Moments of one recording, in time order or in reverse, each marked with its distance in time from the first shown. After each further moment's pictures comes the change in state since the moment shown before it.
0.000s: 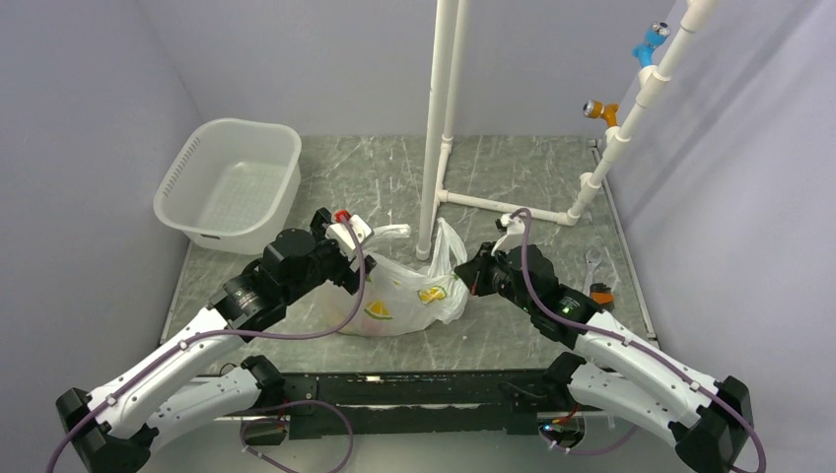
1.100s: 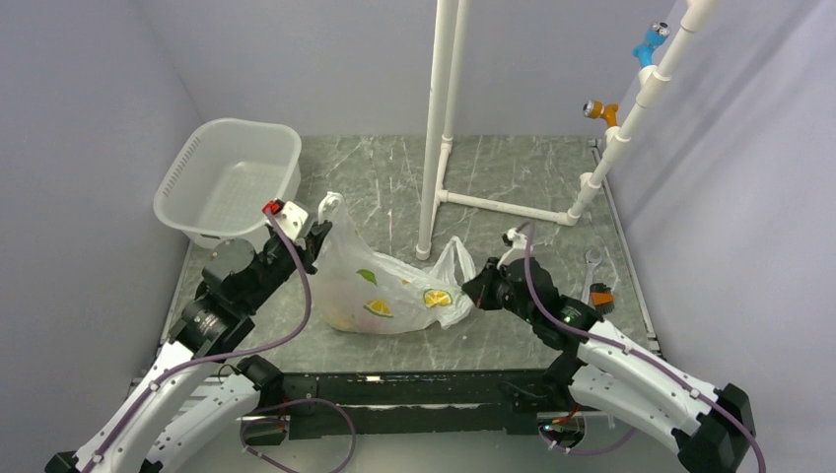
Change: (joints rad) left arm 0.198 -0.209 -0.024 0.110 0.087 -0.126; right arm -0.001 -0.062 -0.119 -0.094 0.008 0.142
